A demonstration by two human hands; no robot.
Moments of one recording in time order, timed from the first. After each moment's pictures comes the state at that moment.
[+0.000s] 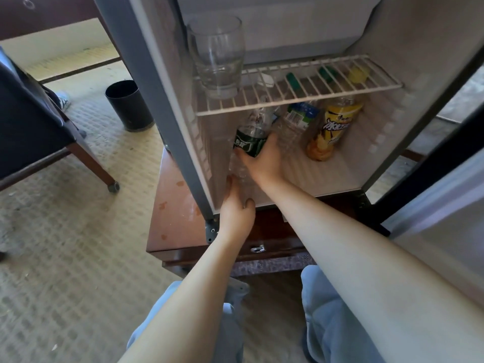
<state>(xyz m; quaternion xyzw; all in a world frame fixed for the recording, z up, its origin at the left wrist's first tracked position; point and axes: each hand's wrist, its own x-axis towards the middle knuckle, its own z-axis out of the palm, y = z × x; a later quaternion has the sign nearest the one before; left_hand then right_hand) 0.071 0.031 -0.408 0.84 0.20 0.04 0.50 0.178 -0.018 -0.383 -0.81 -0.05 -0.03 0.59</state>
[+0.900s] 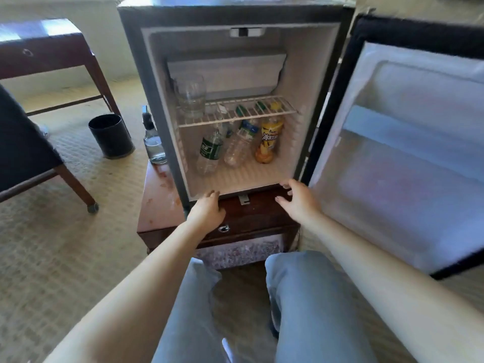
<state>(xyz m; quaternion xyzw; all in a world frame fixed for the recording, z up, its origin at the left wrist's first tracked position) -0.022 0.006 -0.337 0.98 0.06 -0.07 0.20 0.026 -0.228 -0.335 -0.95 -0.07 0.00 0.29</state>
